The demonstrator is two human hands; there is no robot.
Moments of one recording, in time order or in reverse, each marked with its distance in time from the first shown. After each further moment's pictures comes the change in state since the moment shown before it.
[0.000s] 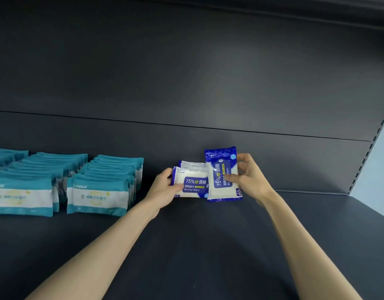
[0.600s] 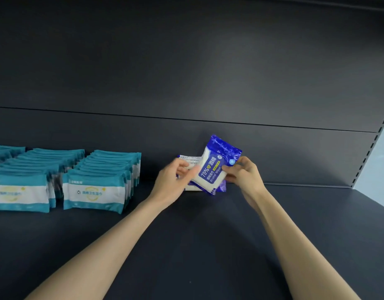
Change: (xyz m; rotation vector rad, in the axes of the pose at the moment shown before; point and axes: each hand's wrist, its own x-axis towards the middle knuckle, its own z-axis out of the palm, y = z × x) left_hand -0.002 0.011 0.020 0.240 0.108 0.274; right_hand 0.008 0.020 0.012 0.348 0.108 0.060
